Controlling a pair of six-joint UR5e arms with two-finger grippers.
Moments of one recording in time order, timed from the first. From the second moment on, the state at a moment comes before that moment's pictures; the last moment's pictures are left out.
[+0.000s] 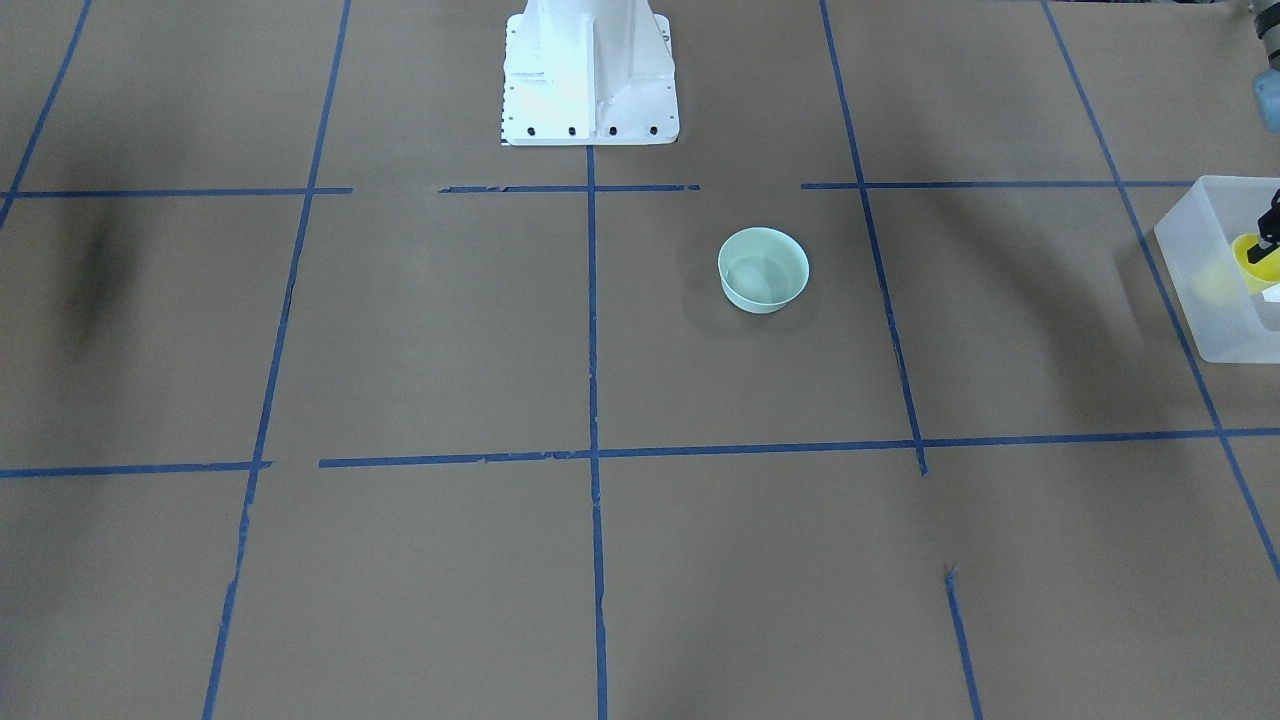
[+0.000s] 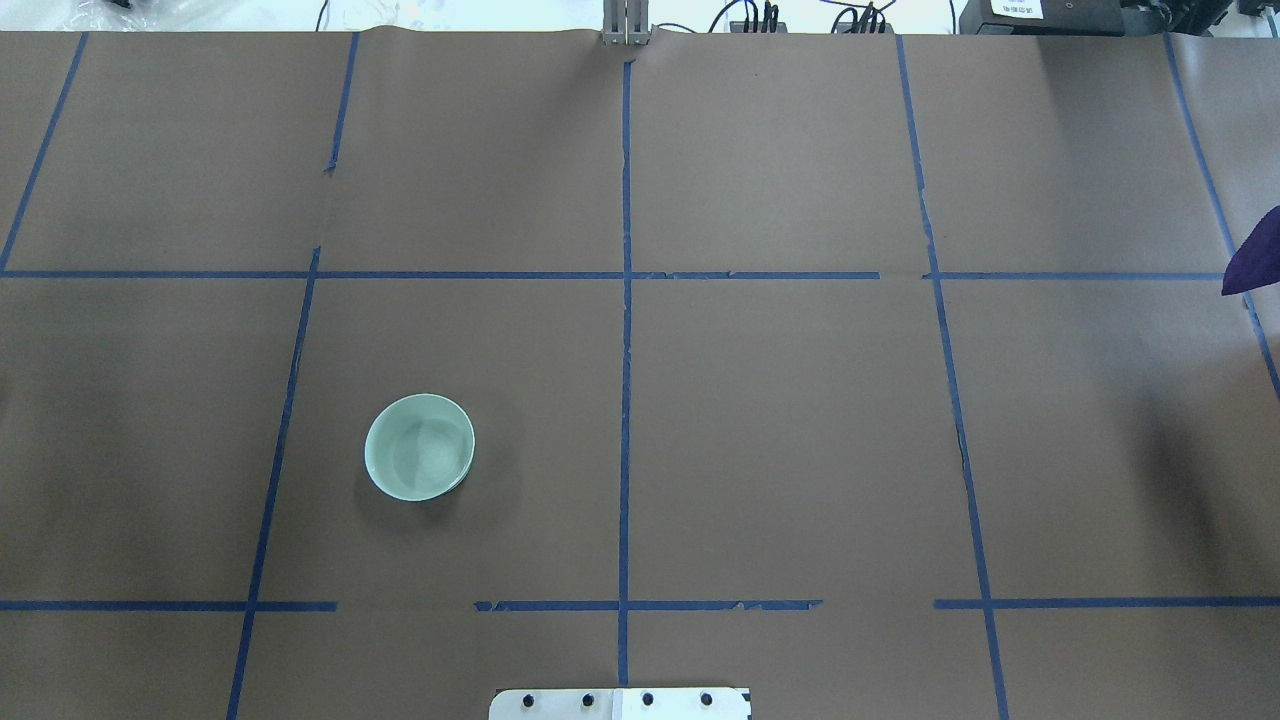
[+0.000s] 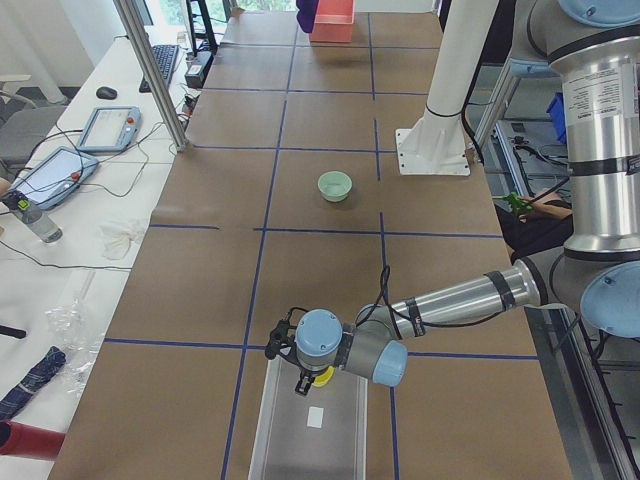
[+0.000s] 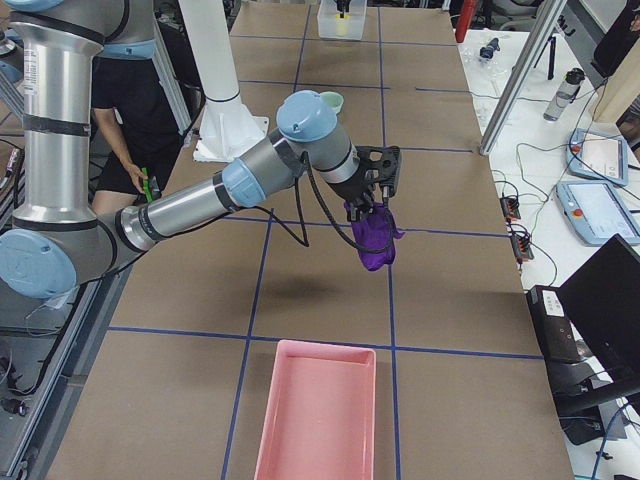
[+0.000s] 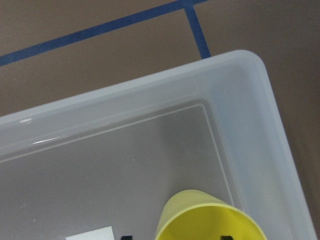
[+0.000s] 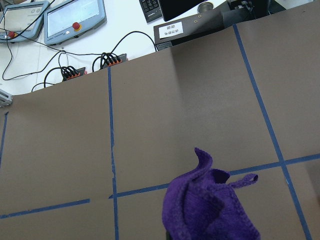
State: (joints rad) left arm -1.46 -1.38 -1.40 -2.22 -2.39 0.09; right arm 1.64 -1.68 2.11 -1.35 2.46 0.66
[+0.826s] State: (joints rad) left arm -1.62 -1.35 -1.85 -1.92 -2.31 0.00; right arm 1.75 -1.67 2.07 -1.55 2.37 0.25
